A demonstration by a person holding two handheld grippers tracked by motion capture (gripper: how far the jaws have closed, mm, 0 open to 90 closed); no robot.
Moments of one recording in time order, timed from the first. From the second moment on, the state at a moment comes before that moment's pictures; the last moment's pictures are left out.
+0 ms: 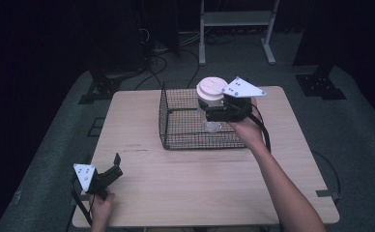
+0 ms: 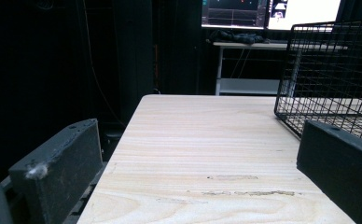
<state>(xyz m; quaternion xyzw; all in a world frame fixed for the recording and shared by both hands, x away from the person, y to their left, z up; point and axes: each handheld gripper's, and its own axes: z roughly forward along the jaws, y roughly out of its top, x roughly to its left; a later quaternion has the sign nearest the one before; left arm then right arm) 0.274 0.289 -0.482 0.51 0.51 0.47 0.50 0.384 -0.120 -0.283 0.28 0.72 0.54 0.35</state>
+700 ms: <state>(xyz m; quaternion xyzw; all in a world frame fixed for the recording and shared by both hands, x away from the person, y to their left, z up) 0.274 0.290 -0.482 0.51 0.52 0.47 0.50 0.435 -0.103 -0.308 0.29 0.72 0.52 0.36</state>
